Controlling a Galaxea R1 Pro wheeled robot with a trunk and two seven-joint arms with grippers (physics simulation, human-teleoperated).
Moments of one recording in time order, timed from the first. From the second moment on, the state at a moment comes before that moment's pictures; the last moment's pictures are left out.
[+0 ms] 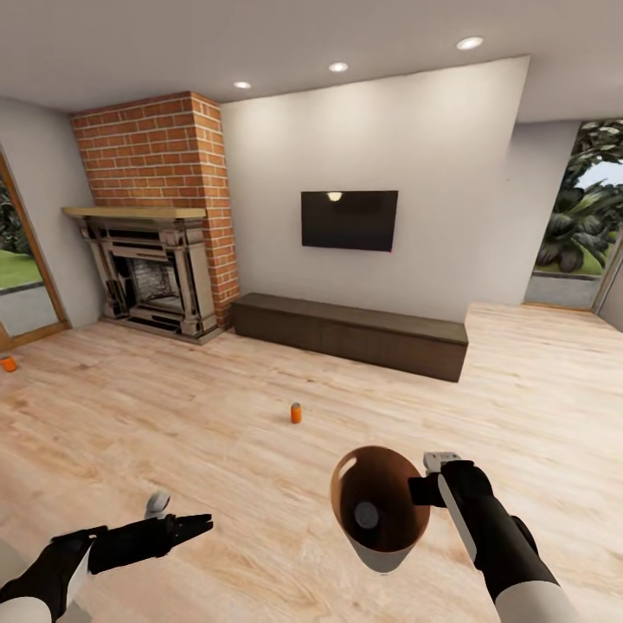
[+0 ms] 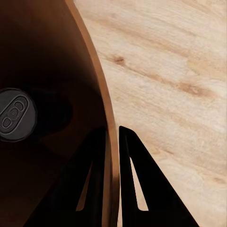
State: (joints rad) left arm -0.54 0.25 0.37 -0.46 -0.14 0.29 -1.57; right arm -0.49 -0.04 0.00 -1.08 0.02 0.97 0.04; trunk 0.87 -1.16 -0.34
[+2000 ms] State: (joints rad) left arm -0.54 0.25 0.37 -0.46 -0.14 0.30 -1.57; right arm -0.49 -0.04 0.00 -1.08 0.02 0.97 0.04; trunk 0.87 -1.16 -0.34
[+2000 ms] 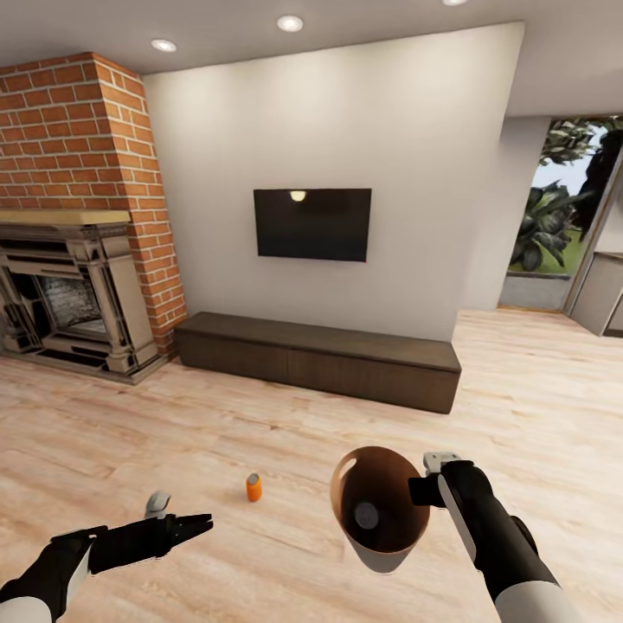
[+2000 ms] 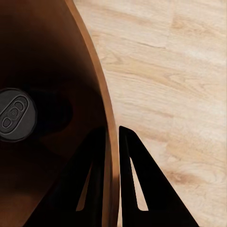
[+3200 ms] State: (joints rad) left arm -0.54 0.25 0.37 -0.46 -0.14 0.30 -1.57; right arm -0.49 -0.04 0.00 -1.08 0.02 0.97 0.04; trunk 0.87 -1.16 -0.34
